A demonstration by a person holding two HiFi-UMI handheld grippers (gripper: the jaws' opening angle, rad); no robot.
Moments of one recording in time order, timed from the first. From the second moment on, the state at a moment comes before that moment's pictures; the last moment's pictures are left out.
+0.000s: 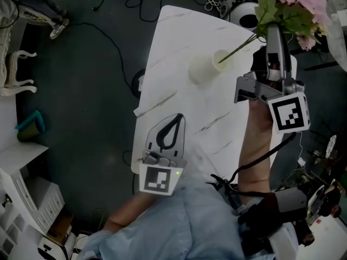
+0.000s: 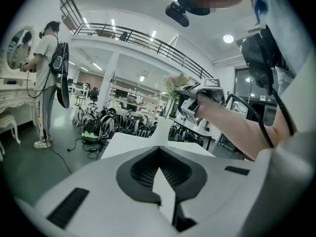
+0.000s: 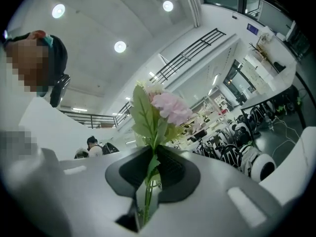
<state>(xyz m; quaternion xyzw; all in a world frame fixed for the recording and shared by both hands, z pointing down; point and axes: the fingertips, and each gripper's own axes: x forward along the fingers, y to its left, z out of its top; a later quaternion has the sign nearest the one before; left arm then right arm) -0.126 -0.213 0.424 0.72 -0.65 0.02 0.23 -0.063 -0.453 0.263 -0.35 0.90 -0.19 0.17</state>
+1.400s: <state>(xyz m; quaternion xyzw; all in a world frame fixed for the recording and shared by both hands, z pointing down) -0.087 -0.220 0.414 0.76 -0.62 0.02 0.21 -0.056 -0.362 0.387 -0.36 0.93 -0.08 -0.07</state>
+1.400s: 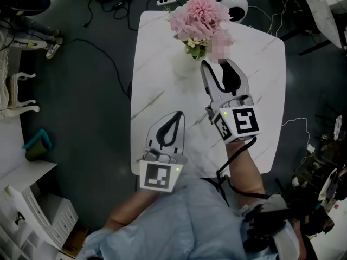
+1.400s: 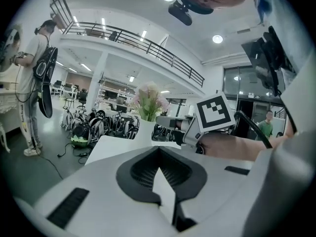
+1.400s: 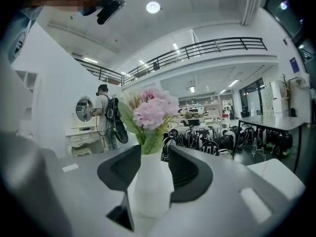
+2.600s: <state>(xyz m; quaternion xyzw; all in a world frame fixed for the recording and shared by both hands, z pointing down) -0.040 -0.151 0.339 0.77 -0.64 0.01 0.08 0.034 -0.184 0.369 -0.38 0.91 -0.18 -0.05</state>
